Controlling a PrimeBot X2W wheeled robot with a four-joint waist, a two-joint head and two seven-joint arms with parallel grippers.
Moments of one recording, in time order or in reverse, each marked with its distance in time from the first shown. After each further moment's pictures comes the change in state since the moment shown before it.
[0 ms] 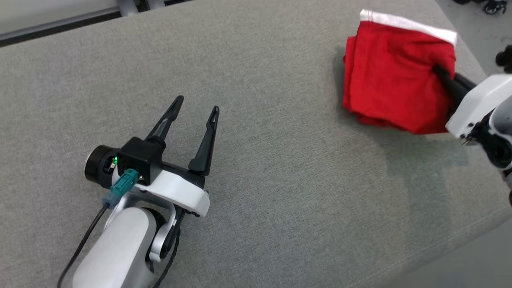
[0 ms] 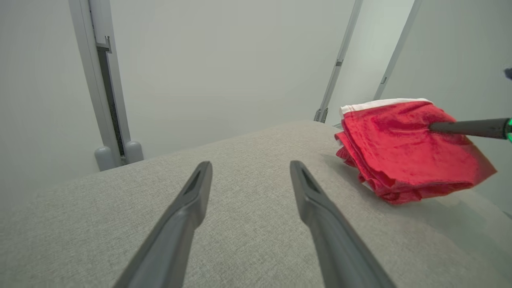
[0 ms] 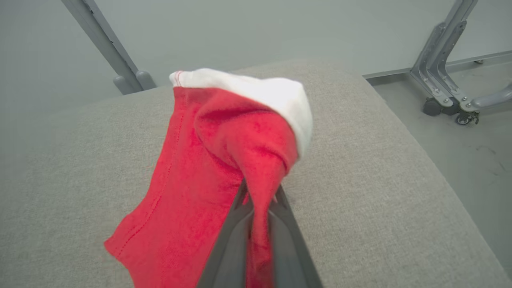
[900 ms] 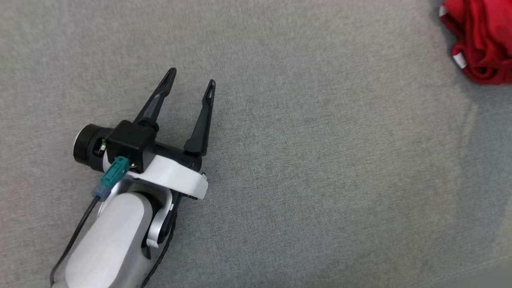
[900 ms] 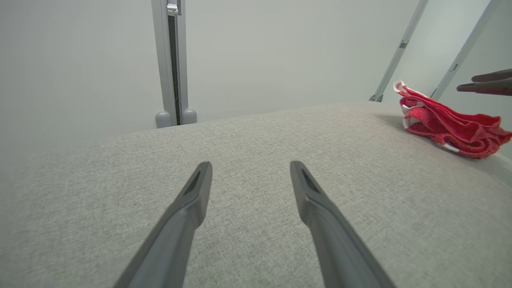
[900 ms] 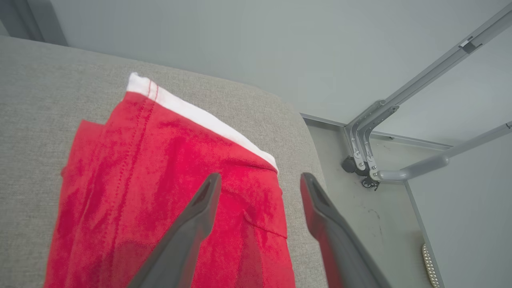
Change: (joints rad) left arm -0.067 0.021 -0.002 -0.063 0.026 0.038 0.012; right arm -0.402 -0.110 0.268 0.382 -0.166 0.000 -0.068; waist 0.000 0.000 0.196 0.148
